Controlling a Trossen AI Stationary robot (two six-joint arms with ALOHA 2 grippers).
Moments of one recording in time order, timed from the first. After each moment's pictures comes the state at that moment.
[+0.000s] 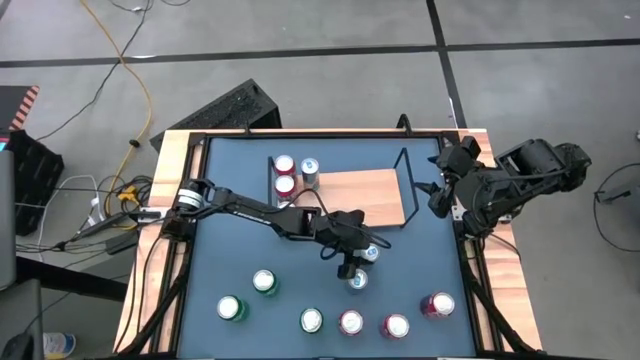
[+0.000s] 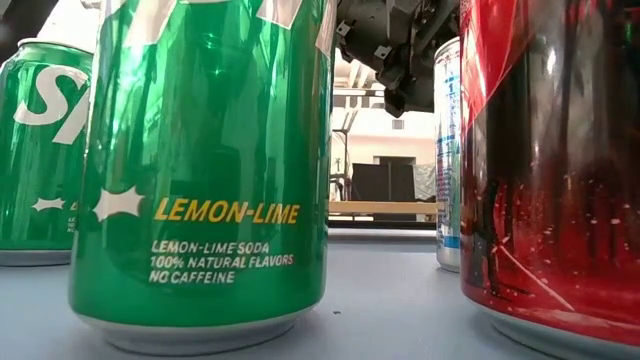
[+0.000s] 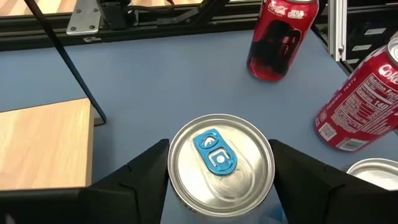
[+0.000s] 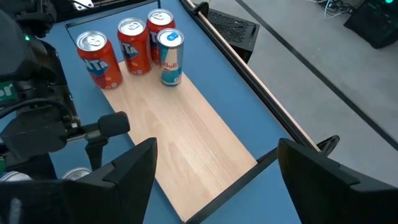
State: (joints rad) left arm -0.12 2.06 1.53 0.07 0.05 0.00; right arm 0.39 1.18 1.73 -1.57 0.73 0.70
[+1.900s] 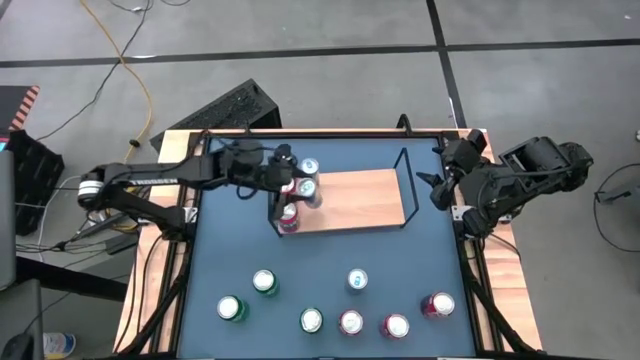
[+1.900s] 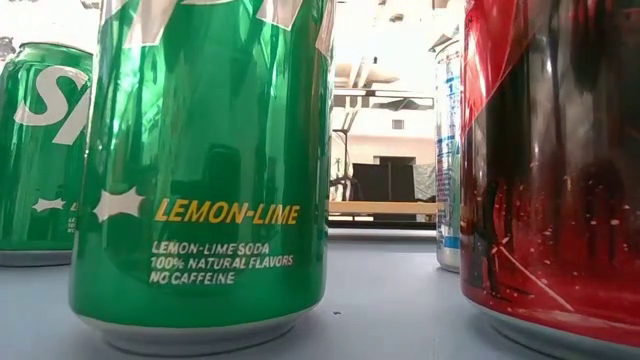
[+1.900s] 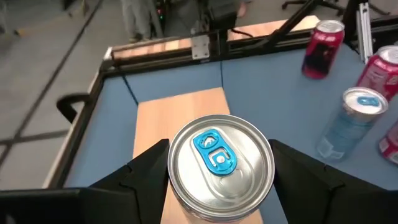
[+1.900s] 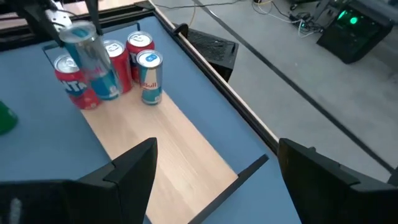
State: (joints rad) left arm 0.18 1.27 1.08 -0.15 0.14 0.20; right arm 0.38 1.16 1.73 -1.56 0.84 0.68
